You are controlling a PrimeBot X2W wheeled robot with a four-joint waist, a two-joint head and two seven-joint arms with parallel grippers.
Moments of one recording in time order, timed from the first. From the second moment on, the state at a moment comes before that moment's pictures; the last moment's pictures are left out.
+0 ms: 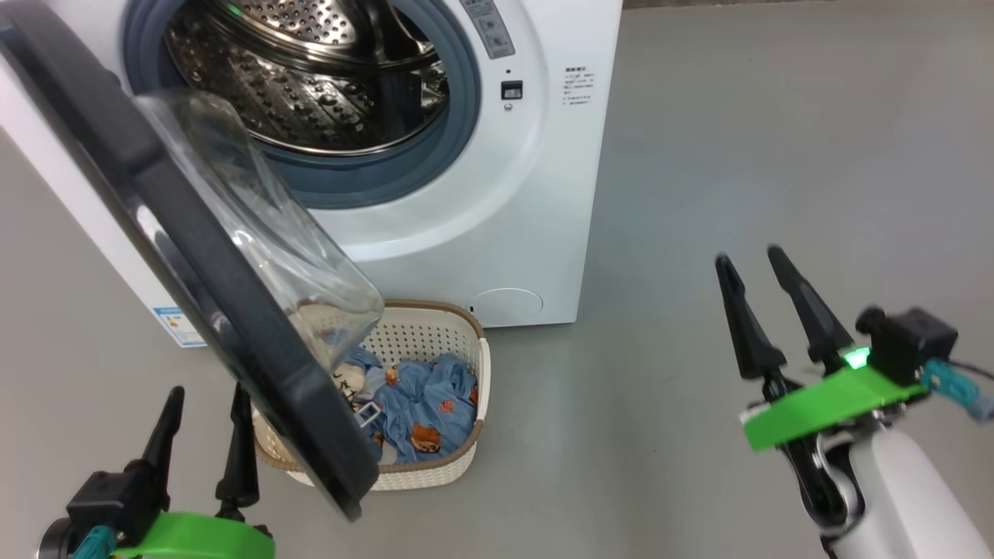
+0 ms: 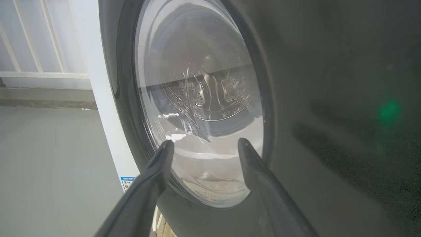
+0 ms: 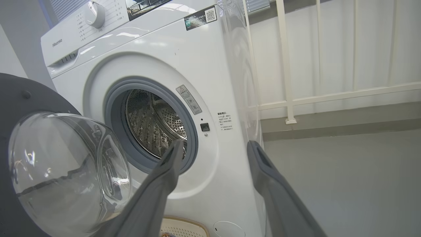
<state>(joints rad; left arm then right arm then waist) -0.07 0.03 0.06 0.18 -0.19 -0.13 -0.26 -0.35 -0.18 0.16 0.27 0.49 0.13 -0.25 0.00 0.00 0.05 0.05</state>
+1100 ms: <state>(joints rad) 0.00 0.03 0.08 0.16 -0.19 -0.12 -0.26 -0.06 -0.11 0.02 0.15 0.15 0.13 -0.25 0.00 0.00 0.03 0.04</state>
